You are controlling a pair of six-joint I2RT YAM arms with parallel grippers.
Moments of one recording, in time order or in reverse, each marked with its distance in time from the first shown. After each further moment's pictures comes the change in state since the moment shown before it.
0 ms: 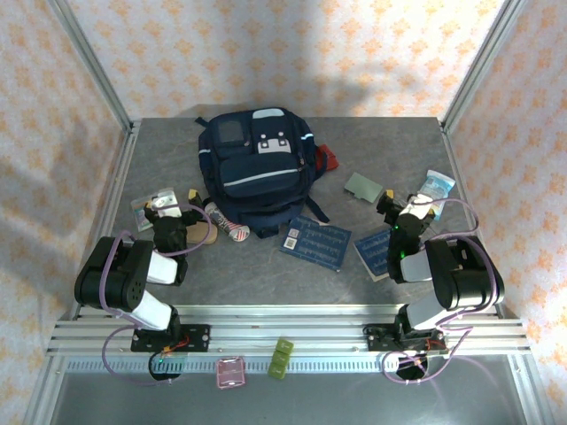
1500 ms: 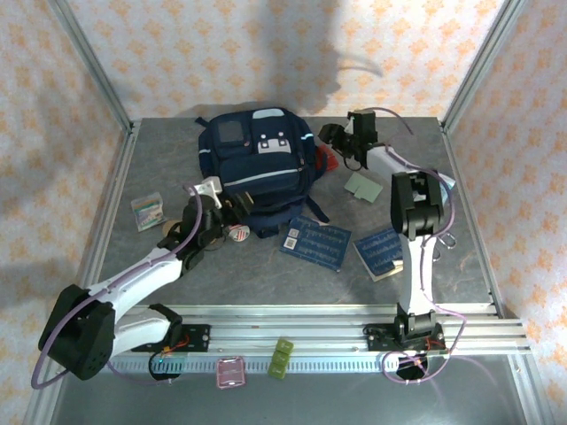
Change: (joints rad) left arm -0.415 -0.390 0.333 -1.038 0.291 -0.713; right arm 0.097 0.769 1.562 -1.220 -0.813 0.466
